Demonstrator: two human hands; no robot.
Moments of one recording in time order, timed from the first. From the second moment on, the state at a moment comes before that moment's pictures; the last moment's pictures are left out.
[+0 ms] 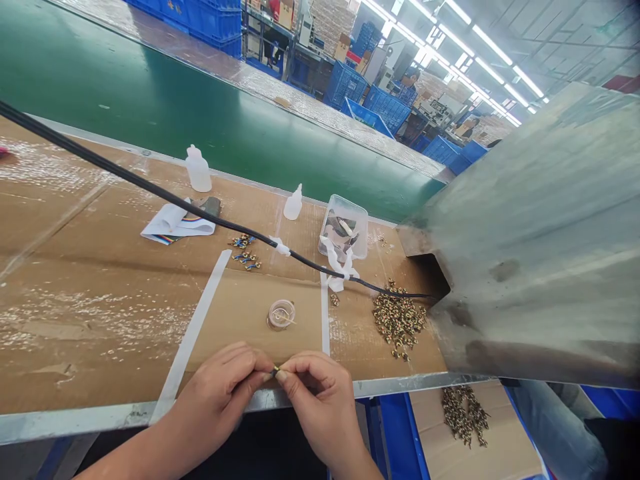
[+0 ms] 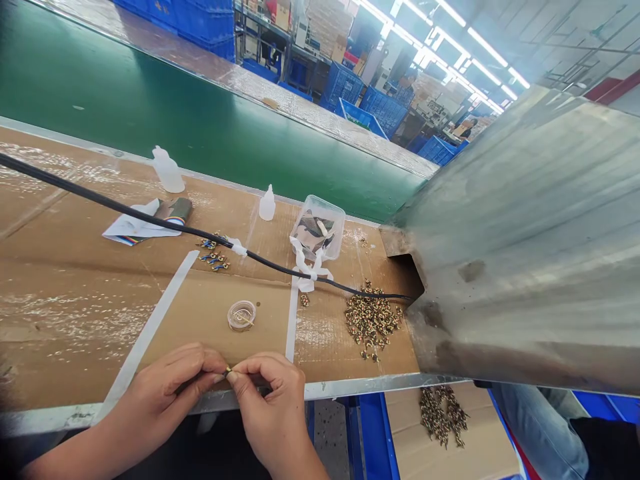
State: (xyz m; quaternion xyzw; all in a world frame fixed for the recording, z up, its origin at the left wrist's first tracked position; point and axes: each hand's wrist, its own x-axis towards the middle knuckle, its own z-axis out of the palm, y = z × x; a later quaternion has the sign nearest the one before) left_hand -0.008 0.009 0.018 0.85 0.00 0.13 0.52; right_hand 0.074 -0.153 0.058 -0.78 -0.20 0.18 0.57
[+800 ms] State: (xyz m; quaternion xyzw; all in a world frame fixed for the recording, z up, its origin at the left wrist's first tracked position) left_hand -0.006 0.008 0.021 0.85 0.00 0.13 0.52; right_hand 0.072 -0.156 0.054 -0.77 -0.19 0.20 0.58
